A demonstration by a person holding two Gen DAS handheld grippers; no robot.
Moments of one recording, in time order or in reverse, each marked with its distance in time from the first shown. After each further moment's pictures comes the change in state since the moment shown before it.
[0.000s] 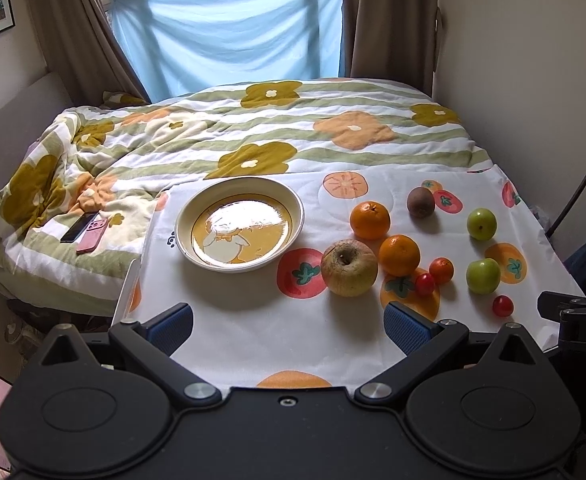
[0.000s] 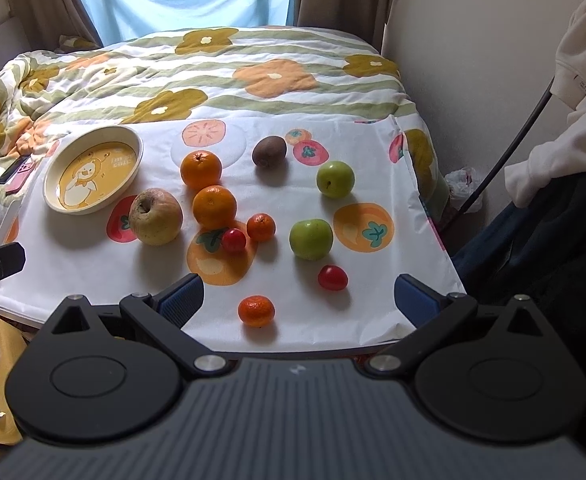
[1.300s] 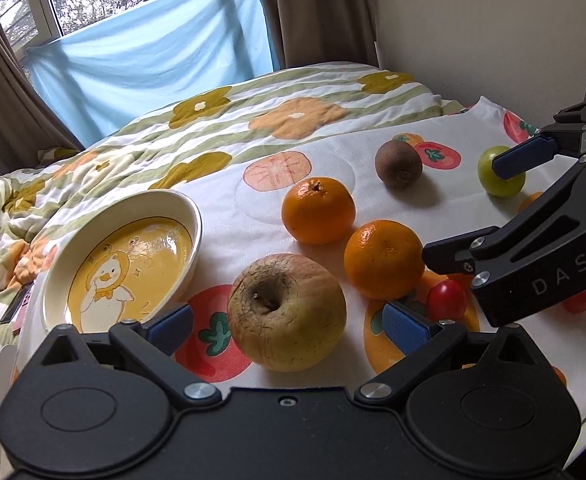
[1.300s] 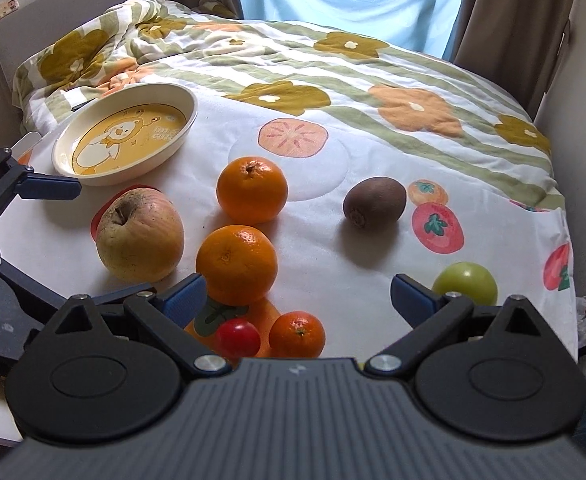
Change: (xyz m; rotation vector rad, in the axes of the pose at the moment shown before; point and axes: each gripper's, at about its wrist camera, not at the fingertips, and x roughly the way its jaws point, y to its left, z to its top) left arm 0.189 -0.080 -0.006 0.234 -0.056 -0.049; right arm 0.197 0.013 0.046 -0.375 -0.078 0.353
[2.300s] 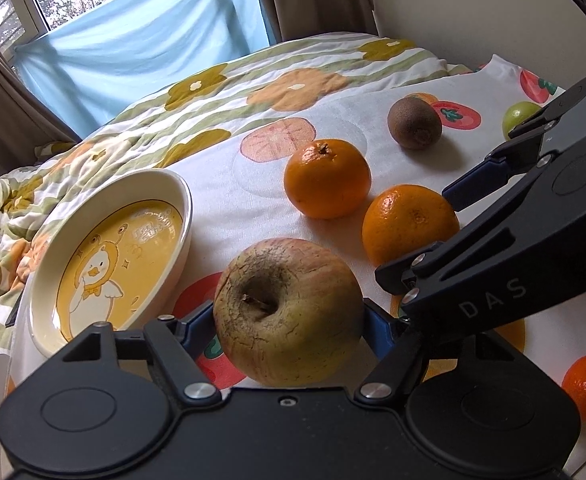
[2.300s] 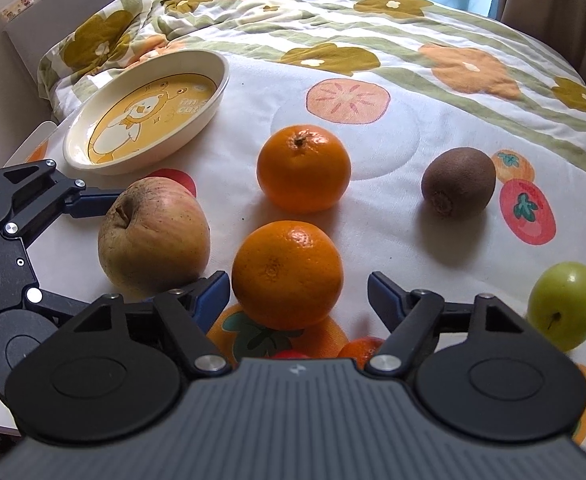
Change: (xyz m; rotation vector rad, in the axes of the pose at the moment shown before) left arm 0.034 -0.003 0.000 0.062 0.071 0.031; right arm 0.059 0.011 0.012 0.035 0.109 0.145
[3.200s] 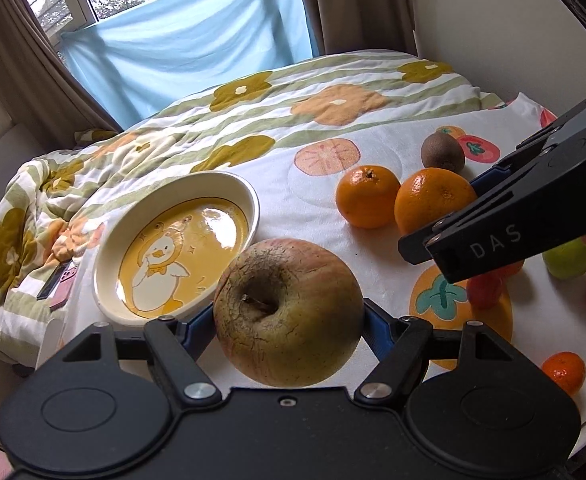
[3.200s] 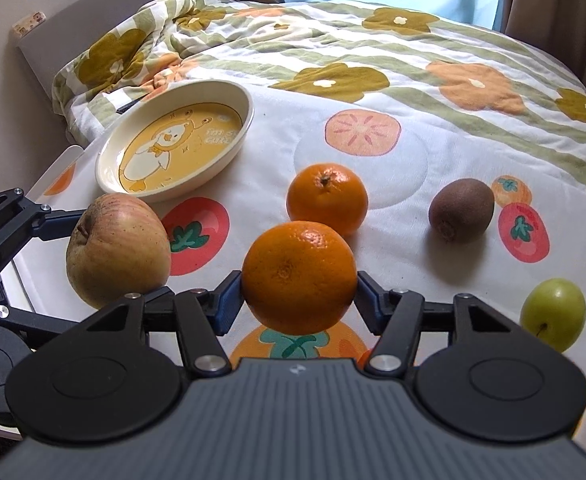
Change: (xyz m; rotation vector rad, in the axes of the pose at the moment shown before) left arm -0.048 0.012 0.003 -0.111 -0.023 0.090; right arm -0.038 0.012 0.014 0.005 -0.046 0.033
